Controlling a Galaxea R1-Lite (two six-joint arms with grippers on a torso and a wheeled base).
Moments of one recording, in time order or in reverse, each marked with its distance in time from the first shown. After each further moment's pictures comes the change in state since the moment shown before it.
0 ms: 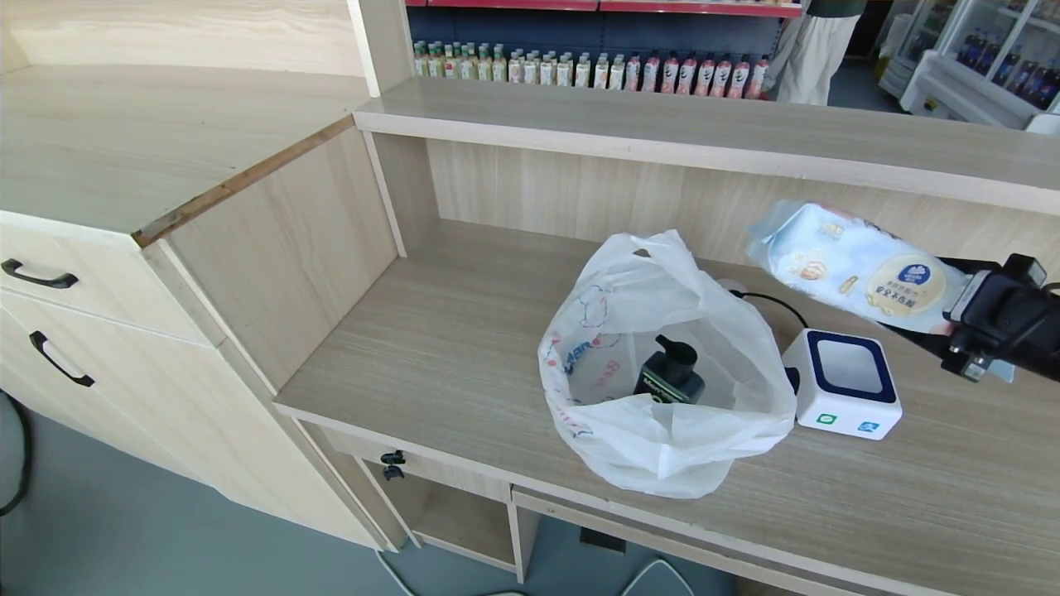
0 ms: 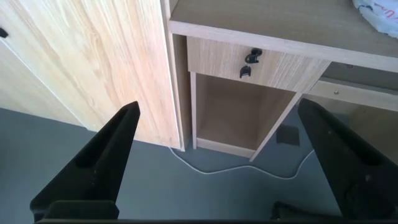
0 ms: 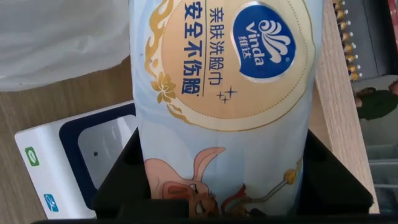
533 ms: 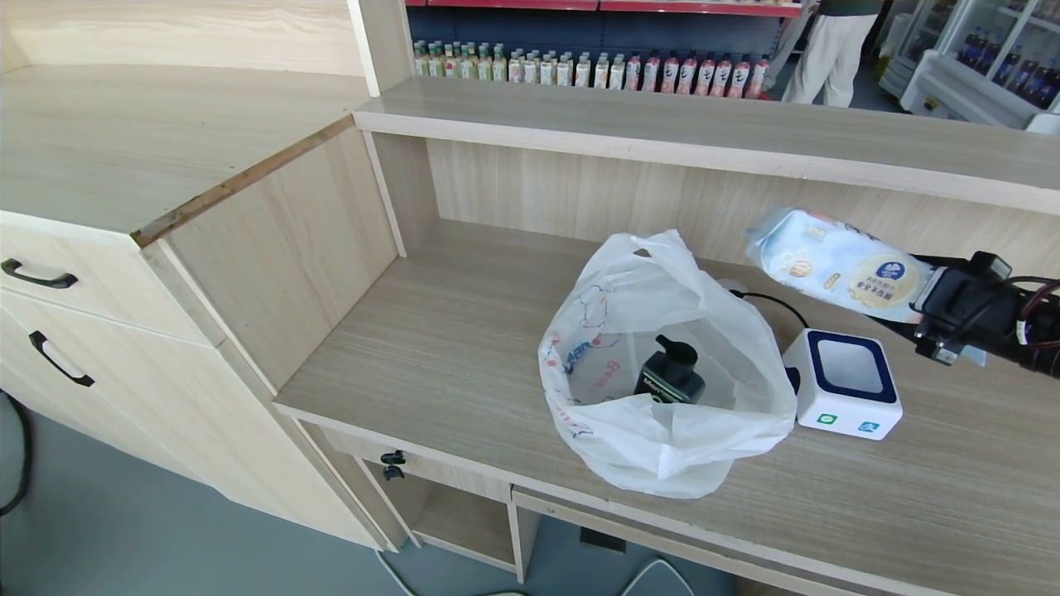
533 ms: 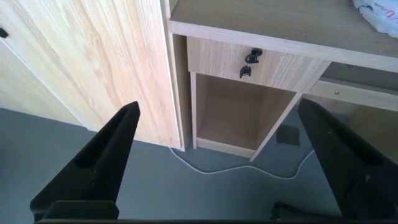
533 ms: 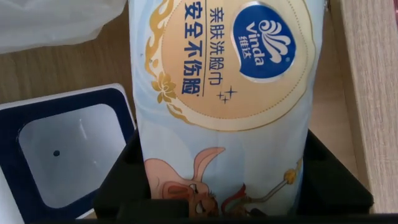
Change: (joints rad) left arm 0.001 0.000 0.000 0.000 0.000 0.000; right arm -0.029 0.171 -0.109 -0.053 -0.001 -0.027
